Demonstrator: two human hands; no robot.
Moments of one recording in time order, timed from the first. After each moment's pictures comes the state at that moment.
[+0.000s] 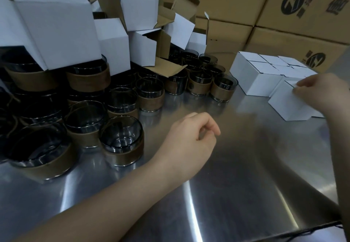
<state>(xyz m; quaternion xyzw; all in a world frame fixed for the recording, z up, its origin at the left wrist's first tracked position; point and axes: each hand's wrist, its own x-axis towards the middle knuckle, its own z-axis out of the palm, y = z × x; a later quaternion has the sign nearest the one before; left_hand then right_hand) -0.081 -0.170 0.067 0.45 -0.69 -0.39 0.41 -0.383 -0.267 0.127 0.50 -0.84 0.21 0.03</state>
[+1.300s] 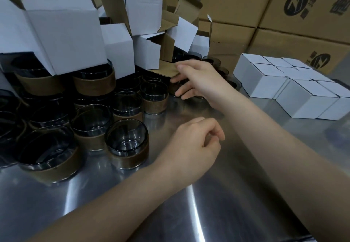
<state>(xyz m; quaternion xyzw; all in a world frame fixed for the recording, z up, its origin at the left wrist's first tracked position) -0.079 -0.178 0.059 0.43 -0.76 -0.31 0.39 -0.166 -0.288 0.116 0.65 -0.53 0.36 -0.41</state>
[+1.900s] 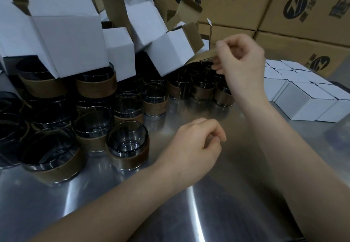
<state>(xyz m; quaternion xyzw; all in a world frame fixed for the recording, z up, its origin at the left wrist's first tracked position) -0.080 -0.175 0.062 0.42 -0.75 -0.31 0.40 -0.200 -0.274 0.134 0.61 -0.49 0.61 -0.14</state>
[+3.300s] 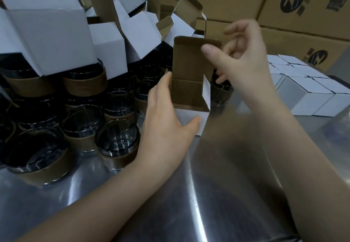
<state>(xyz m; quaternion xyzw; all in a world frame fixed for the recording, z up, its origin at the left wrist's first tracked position) -0.069 -0.186 0.064 0.51 -0.64 -0.24 0.52 -0.221 -0.259 0.137 0.69 -0.43 0.56 -0.18</state>
